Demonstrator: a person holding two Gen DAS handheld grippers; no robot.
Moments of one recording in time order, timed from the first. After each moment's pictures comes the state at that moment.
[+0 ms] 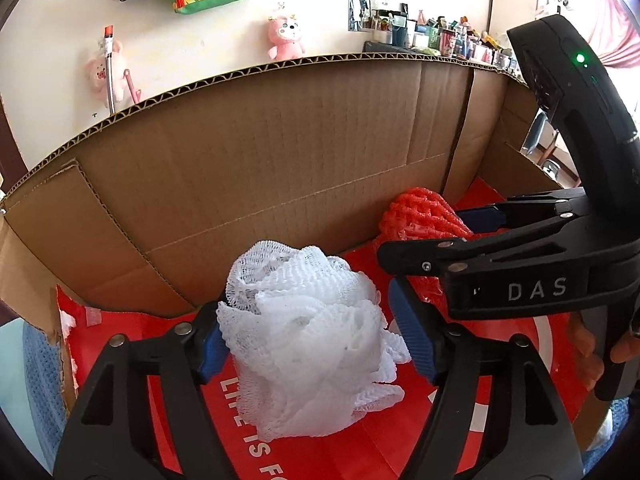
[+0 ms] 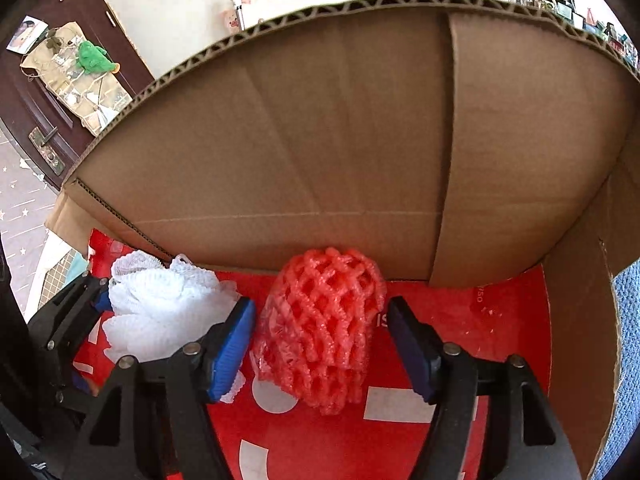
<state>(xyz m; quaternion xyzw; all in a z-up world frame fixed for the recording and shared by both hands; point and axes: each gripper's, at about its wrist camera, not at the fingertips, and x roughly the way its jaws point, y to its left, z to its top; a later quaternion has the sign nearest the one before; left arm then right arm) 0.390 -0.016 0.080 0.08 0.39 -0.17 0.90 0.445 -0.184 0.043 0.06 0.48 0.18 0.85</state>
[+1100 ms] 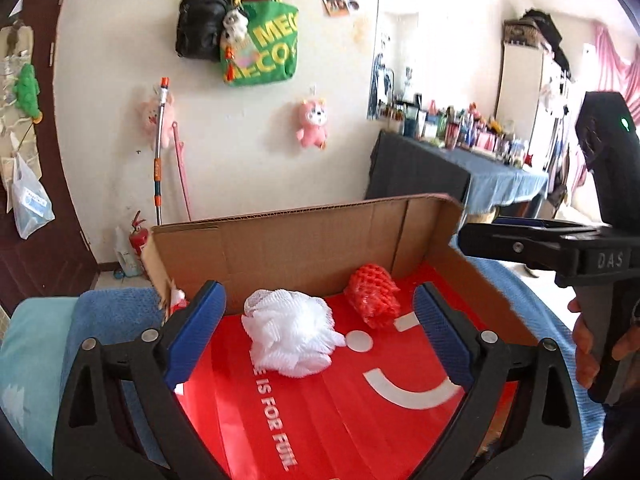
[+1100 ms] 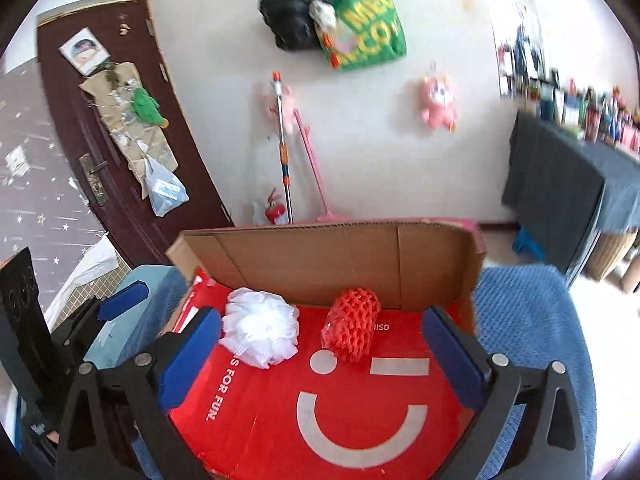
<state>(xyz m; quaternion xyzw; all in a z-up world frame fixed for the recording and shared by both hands) 0.269 0.022 0.174 0.00 0.26 -0.14 0.96 0.314 -0.215 0.166 0.05 0.33 0.20 0.92</state>
